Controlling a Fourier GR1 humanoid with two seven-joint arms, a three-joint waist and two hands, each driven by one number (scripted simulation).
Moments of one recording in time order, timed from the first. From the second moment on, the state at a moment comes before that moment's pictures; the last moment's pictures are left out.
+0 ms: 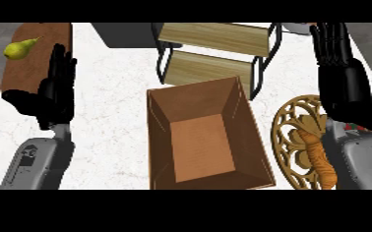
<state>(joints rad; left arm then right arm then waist) -0.29 0.24 0.03 -1.37 0.18 0.33 -0.07 -0.35 -0.32 0.06 -1.62 -0.14 -0.22 -0.14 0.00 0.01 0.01</state>
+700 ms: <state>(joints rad) -0.04 0.41 0.03 -1.35 0.22 0.08 0.04 -0.09 -0.46 -0.03 -1.43 0.03 -0.23 -0.27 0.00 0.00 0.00</state>
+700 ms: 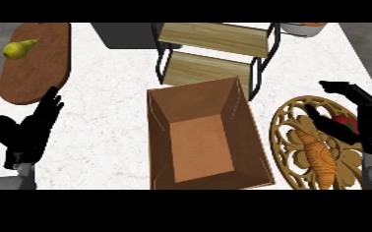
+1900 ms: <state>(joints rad) 0.02 0.42 0.05 -1.40 0.21 0.01 0.06 0.07 -0.90 0.15 -1.79 0.53 0.16 0.45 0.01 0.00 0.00</state>
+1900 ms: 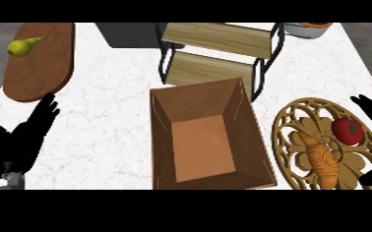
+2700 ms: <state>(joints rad) 0.00 0.37 0.10 -1.41 0.16 -0.01 0.10 -0.10 -0.77 0.15 -1.49 0.78 0.30 0.35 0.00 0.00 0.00</state>
